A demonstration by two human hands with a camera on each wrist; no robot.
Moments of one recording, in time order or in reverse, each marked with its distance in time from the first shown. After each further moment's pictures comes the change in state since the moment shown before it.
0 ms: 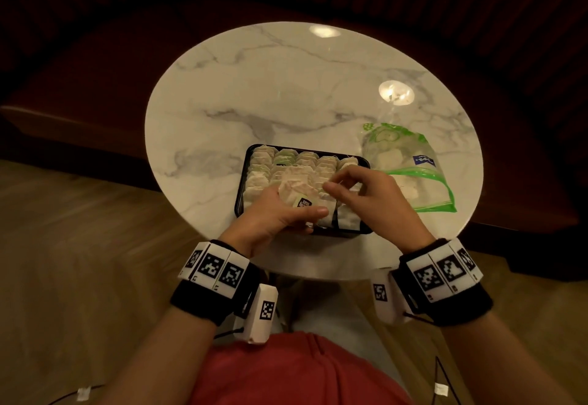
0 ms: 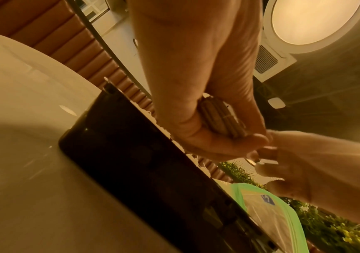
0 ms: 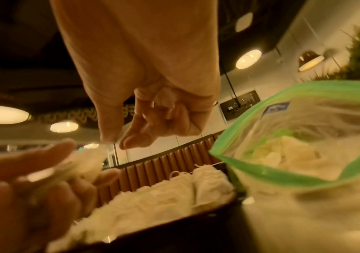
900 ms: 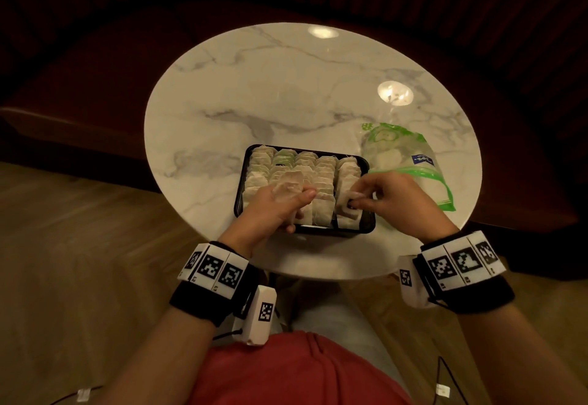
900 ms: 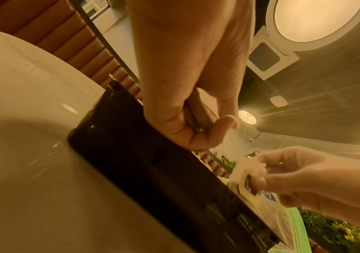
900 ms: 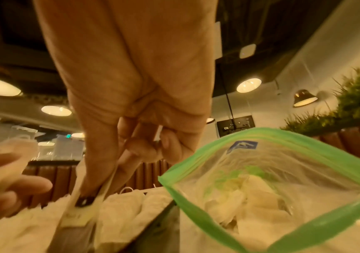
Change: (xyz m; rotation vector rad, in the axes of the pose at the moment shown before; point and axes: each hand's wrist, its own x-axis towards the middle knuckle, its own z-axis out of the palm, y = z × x) left_hand 0.001 -0.002 -0.002 0.127 0.081 0.080; right_hand 0.002 0.019 -0.027 -0.233 -0.154 0.034
